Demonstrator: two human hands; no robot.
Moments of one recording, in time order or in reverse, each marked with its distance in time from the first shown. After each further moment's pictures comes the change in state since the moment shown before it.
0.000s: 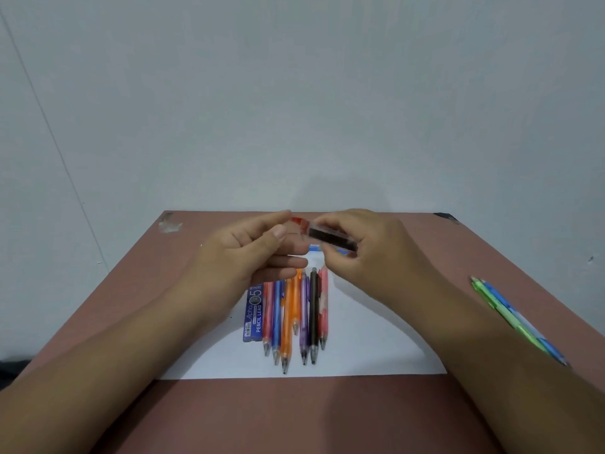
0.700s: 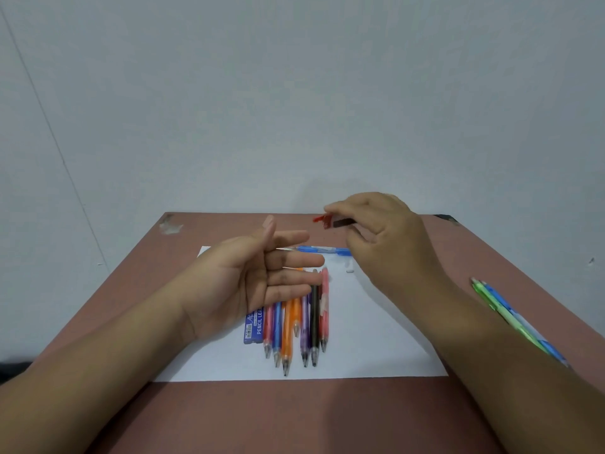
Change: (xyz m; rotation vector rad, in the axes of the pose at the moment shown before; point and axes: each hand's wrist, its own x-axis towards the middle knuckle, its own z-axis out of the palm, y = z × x) left_hand 0.002 -0.003 -0.006 -0.393 -0.214 -0.294; right_hand 0.003 0.010 -0.001 -0.111 0.236 -0.041
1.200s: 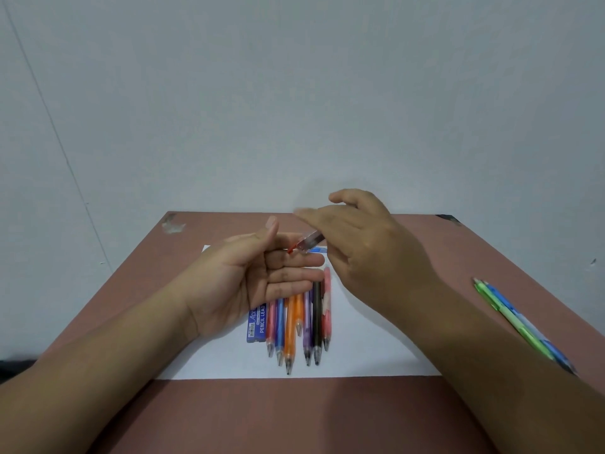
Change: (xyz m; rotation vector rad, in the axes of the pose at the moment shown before) left_hand 0.000 0.001 0.002 -0.027 0.026 0.009; right_hand -0.002 -0.014 0.005 -0.269 -0.053 -0.372
